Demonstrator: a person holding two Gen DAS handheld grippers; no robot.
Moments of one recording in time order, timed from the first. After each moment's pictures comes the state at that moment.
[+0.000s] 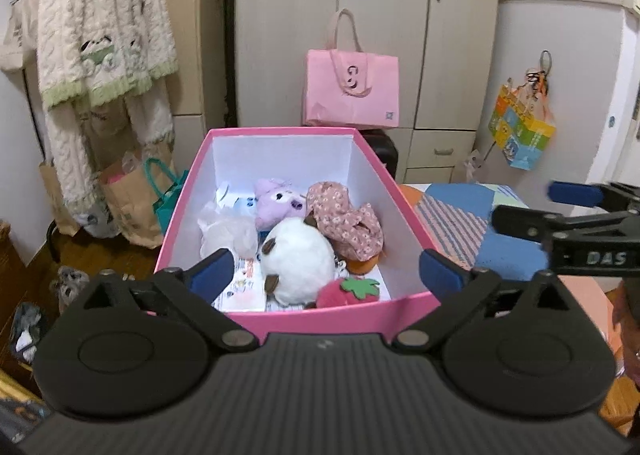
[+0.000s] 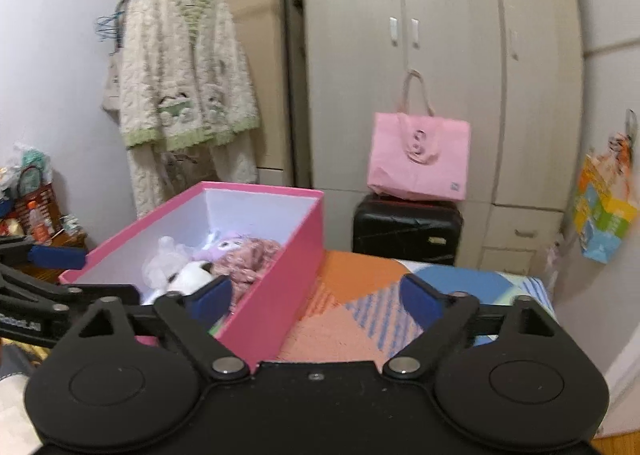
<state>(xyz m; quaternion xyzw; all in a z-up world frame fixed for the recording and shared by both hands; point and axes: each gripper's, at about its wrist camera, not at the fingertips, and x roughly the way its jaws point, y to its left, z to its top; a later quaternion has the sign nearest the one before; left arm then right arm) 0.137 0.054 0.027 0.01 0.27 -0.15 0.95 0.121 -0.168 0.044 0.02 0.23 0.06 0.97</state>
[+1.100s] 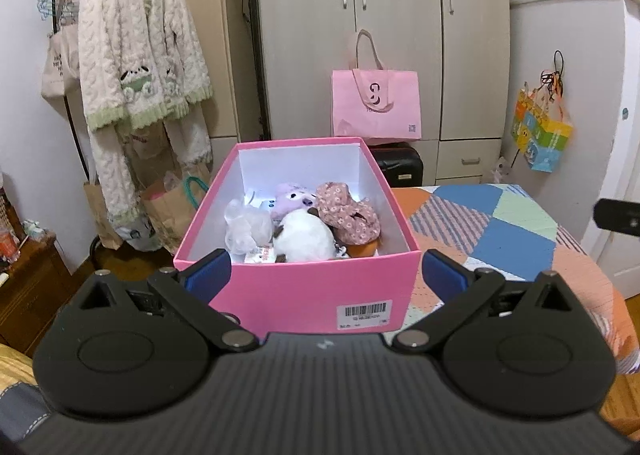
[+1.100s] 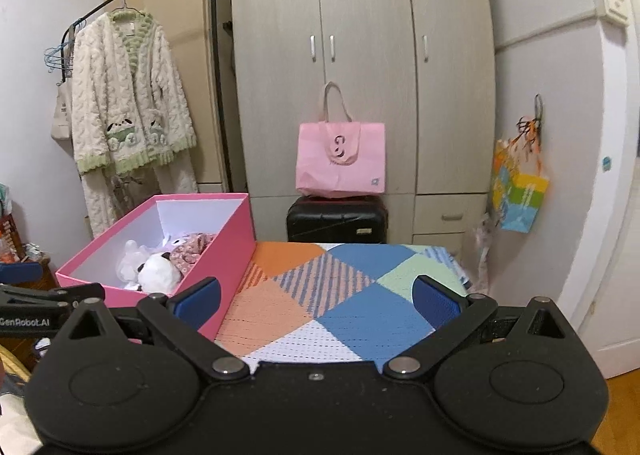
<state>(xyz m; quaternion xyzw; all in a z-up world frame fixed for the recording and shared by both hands) 0.063 0.025 0.033 0.05 0.23 -0.09 0.97 0.006 -0.198 0.065 0.03 0.21 -0.03 0.98</state>
